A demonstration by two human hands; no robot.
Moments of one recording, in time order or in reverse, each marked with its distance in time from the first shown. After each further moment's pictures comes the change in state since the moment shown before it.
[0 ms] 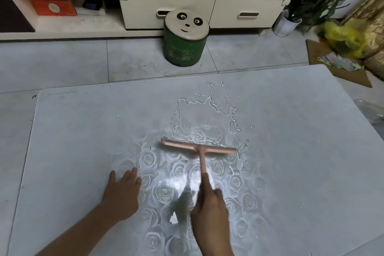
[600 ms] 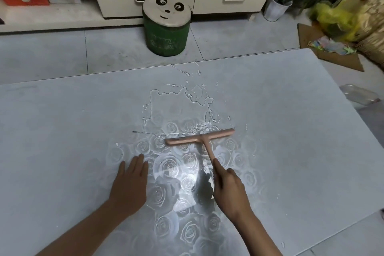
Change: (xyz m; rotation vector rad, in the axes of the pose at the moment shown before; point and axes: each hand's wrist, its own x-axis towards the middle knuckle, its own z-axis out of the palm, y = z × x) left_hand 0.016 0.096 -0.041 -0.164 0.472 0.083; right_hand 0.068 0.113 -0.070 -0.073 -0.060 -0.172
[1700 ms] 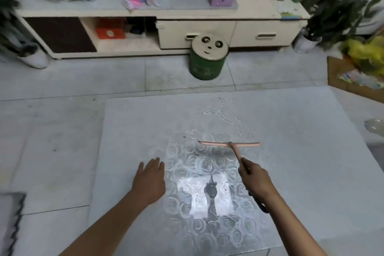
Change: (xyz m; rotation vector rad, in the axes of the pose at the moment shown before) left_hand -0.125 -0.047 -0.163 -0.148 -0.339 -0.305; right_hand -0.084 -0.120 -0.136 0.093 -0.153 0.097
